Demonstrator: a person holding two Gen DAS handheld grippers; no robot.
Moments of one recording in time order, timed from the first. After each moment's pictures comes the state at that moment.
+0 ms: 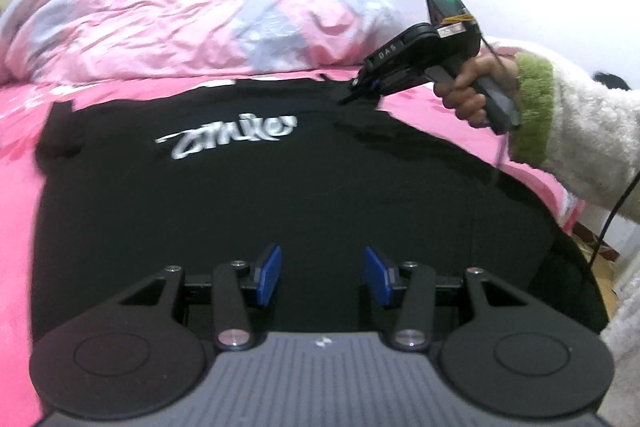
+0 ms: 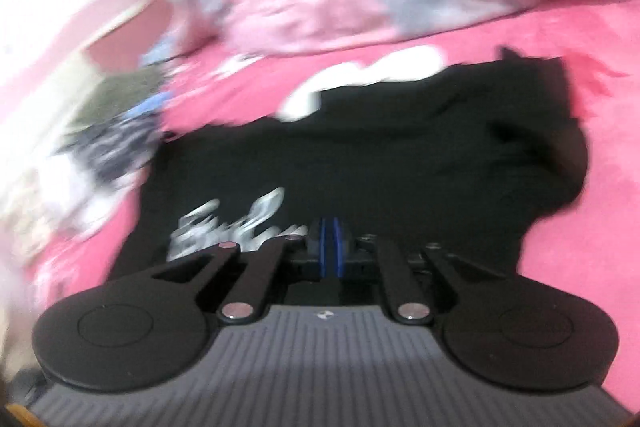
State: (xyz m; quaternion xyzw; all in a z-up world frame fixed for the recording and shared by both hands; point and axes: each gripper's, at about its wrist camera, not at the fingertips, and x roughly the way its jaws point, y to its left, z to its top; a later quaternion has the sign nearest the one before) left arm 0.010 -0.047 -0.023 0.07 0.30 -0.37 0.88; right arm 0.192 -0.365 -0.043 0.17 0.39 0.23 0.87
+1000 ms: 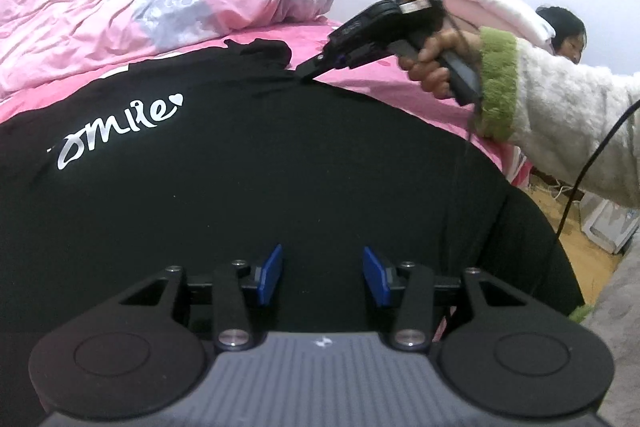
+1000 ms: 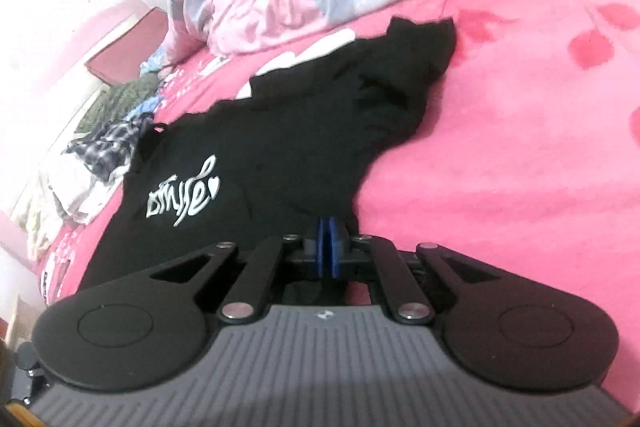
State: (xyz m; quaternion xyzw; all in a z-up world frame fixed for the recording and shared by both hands) left arm -0.001 -0.110 -0.040 0.12 0.33 -0.44 0.83; right arm 0.152 -0.453 -0.070 0.21 0.37 0.21 0.88
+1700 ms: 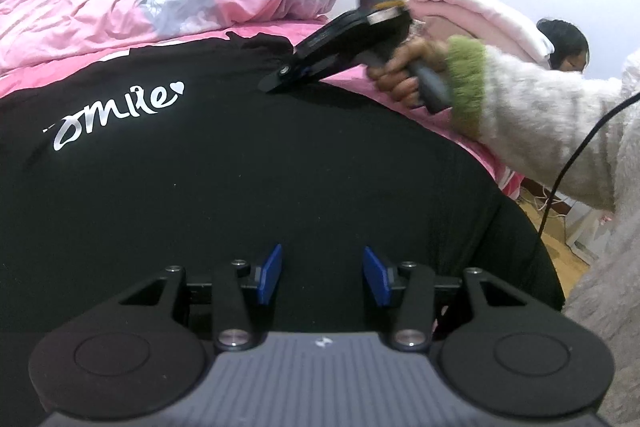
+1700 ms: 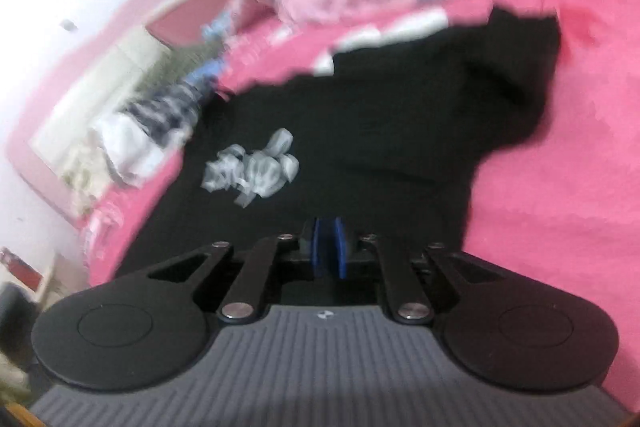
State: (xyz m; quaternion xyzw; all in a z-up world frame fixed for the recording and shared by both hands) left arm 0.008 -0.102 -0.043 0.09 0.35 -0.45 0.82; right arm 0.192 -0.431 -0.080 0.20 0.40 0.29 0.85
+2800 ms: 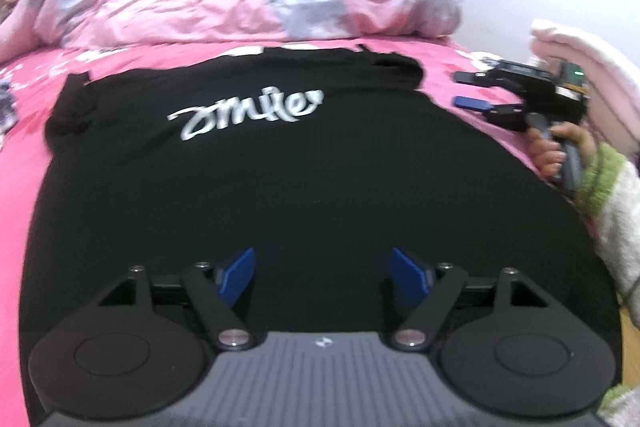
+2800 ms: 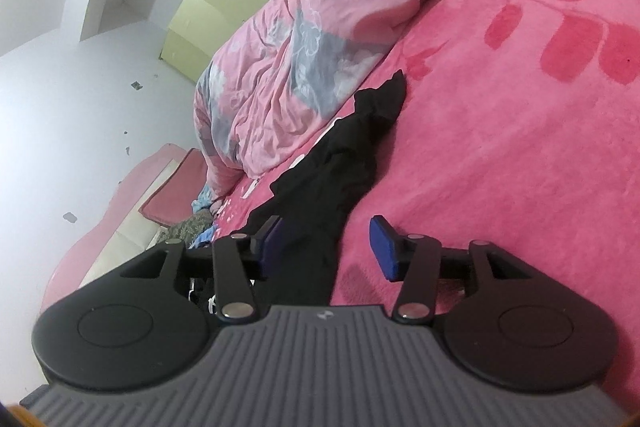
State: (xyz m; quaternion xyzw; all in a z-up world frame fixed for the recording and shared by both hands) left arm 0.032 -0.074 -0.023 0.06 0.37 -0.27 0.89; right arm 0.126 -0.530 -0.119 0.42 0.22 0.19 0.86
